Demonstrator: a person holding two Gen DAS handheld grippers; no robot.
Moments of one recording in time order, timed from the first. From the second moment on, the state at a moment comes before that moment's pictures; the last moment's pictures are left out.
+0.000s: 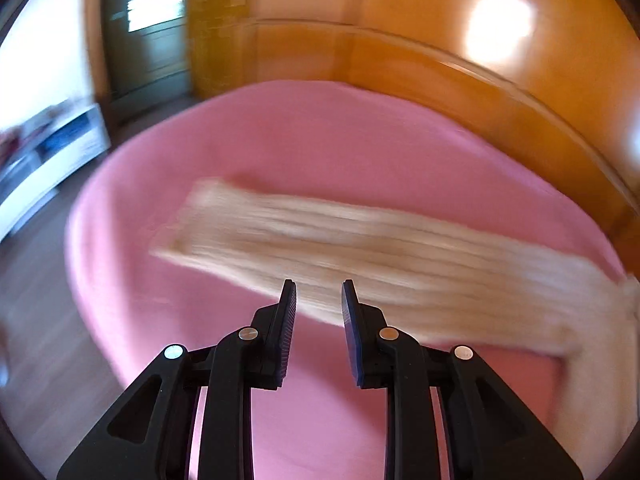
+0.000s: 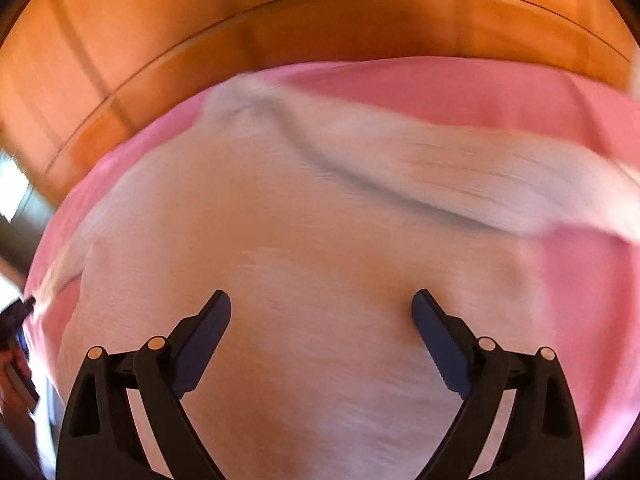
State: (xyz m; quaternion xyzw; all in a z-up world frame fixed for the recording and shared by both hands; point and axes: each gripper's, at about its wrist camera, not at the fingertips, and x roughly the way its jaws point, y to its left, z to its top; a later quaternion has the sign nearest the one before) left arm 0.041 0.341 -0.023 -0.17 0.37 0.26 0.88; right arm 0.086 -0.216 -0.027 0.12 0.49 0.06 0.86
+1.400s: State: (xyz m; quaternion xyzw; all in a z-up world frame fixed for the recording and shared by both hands) left arm 0.101 0.017 -0.049 0.01 0.44 -0.11 0.89; right arm -0.014 -0.388 0.070 -0.06 0.38 -0.07 0.92
